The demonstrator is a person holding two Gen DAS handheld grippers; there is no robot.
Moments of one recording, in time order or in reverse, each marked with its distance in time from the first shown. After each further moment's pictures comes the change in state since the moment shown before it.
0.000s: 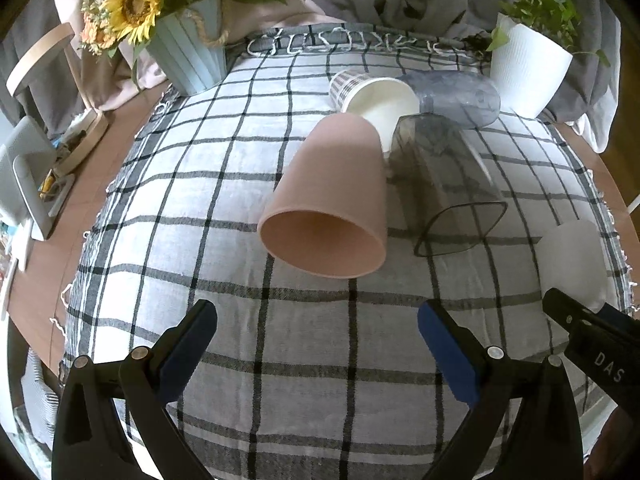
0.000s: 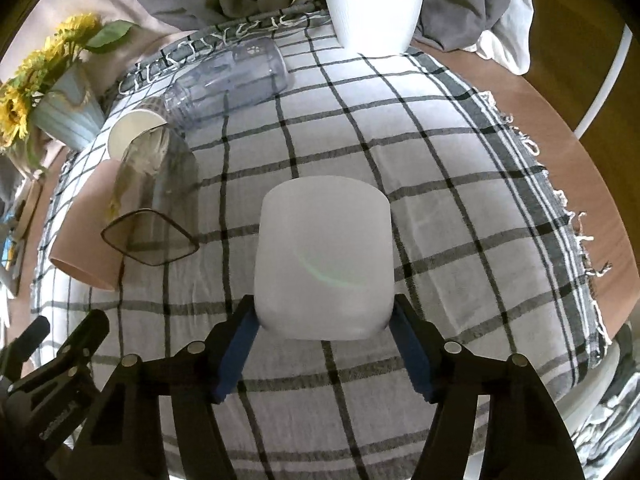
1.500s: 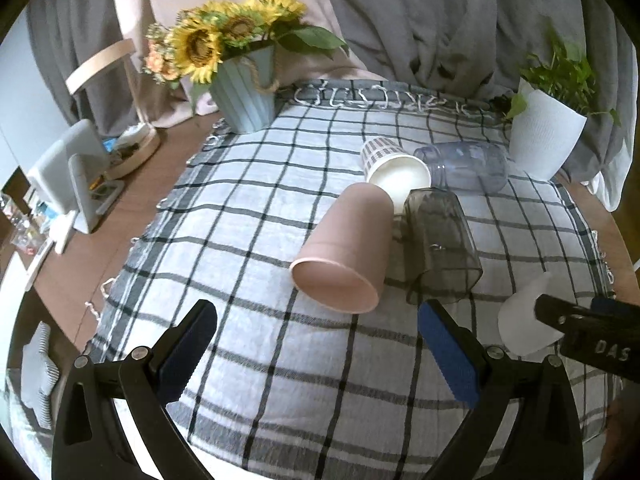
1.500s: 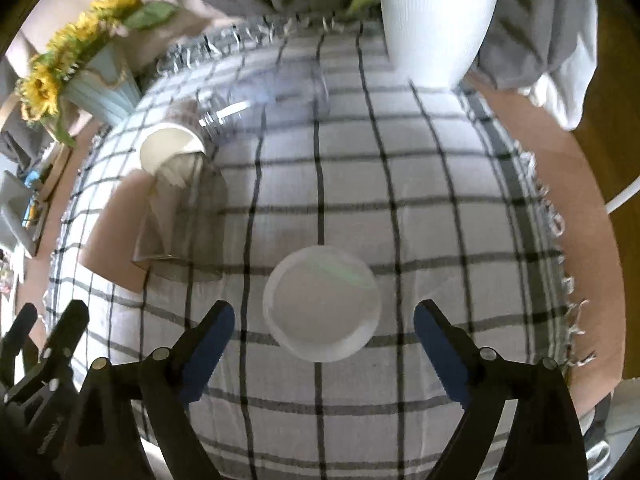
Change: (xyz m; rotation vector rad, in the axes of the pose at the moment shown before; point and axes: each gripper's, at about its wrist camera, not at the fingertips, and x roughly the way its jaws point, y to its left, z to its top) left arm -0.055 -0.005 0.000 -0.136 -0.149 0.118; right arm -0.014 0.002 0.051 -0.191 0.057 0.095
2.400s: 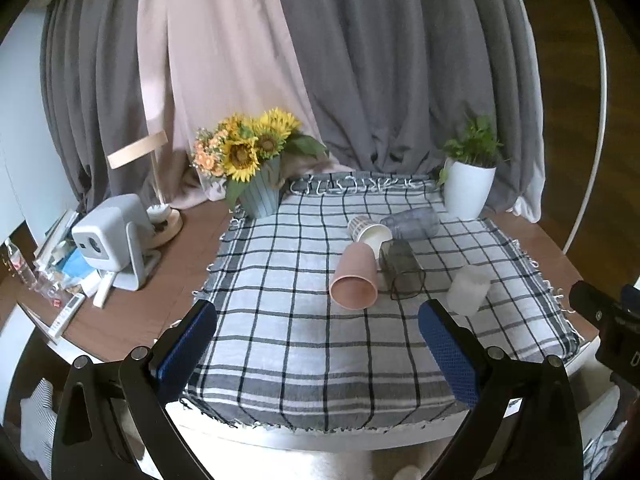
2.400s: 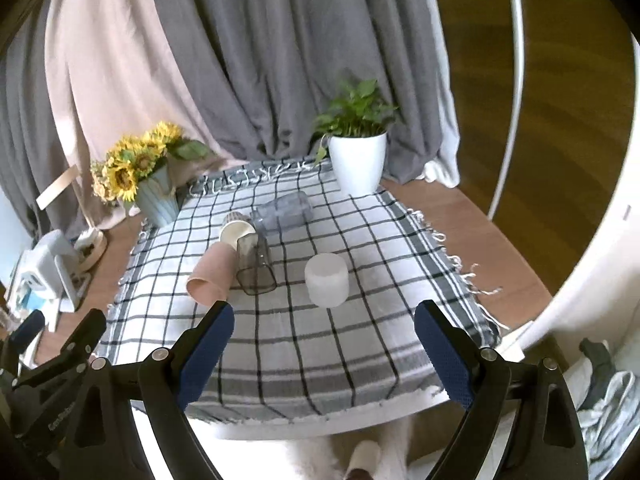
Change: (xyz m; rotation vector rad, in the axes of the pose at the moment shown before) left arm -0.179 0.092 -0.054 0.106 -0.309 -0.145; right arm -0.213 0.057 -0.159 0.158 -0.494 -0.130
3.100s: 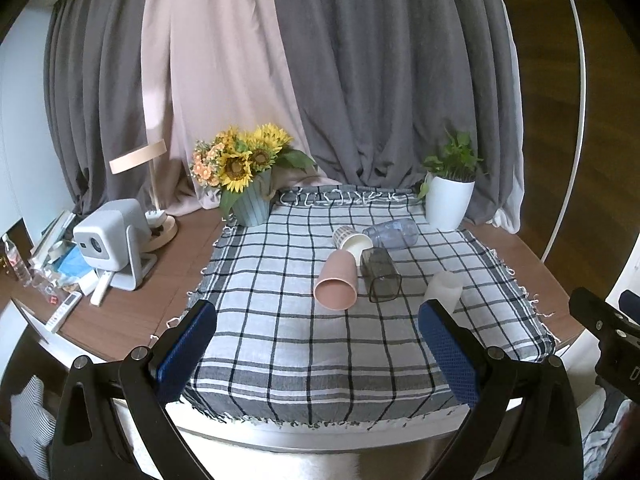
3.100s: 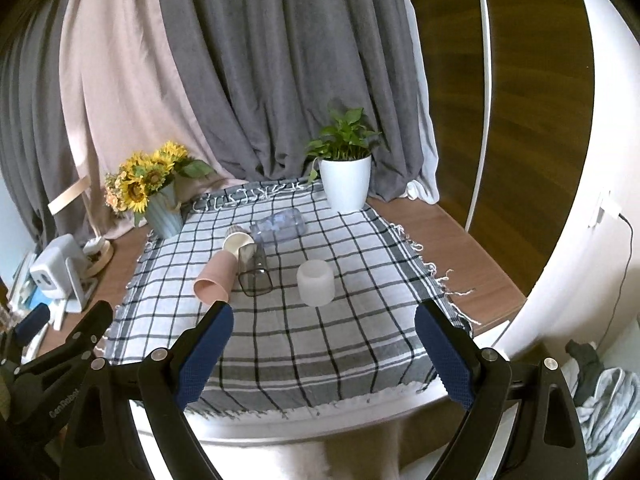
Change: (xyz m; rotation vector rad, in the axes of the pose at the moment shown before) left arm -0.039 -0.007 -0.008 -0.018 -0.043 -0.043; right arm -0.060 -0.010 -0.019 -0.005 -0.079 -0.021
